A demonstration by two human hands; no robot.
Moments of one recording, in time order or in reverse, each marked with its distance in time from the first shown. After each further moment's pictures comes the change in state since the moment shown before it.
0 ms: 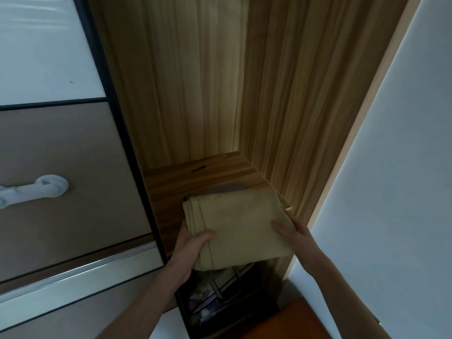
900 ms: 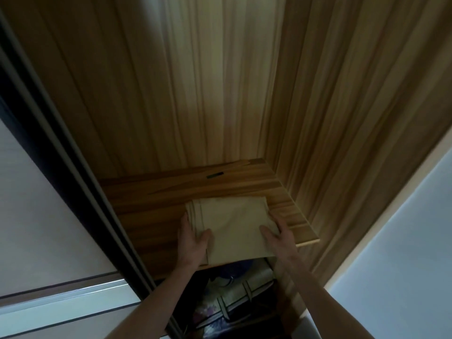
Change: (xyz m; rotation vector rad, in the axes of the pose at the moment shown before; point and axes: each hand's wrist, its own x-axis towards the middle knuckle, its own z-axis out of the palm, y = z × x) left_hand 0.180 -0.067 0.001 0.338 0.423 0.080; right_hand 0.221 0.076 0.021 -0.281 -0.010 -0.142
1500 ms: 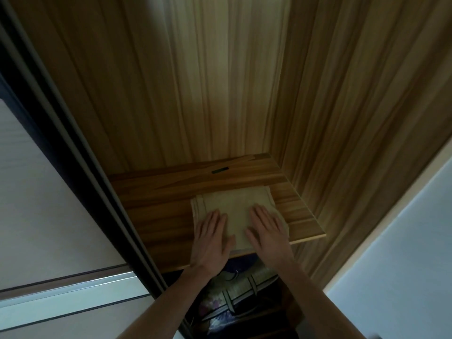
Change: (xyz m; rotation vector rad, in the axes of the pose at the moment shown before) left_hand -0.028 0.001 0.013 0.991 -0.159 0.560; right_hand -0.016 0.008 0.032 -0.953 -0.070 -0.647
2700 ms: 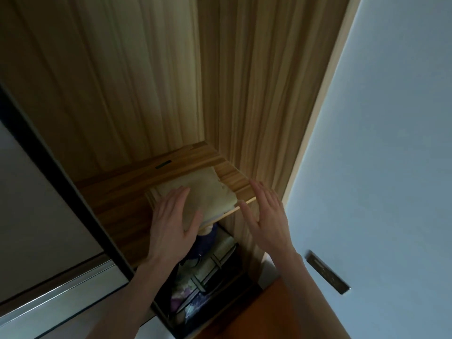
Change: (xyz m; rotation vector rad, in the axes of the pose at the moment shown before) left_hand -0.067 0.026 -0.105 -0.348 0.239 0.281; right_hand -0.111 -0.090 -0.153 0.038 0.367 0.378
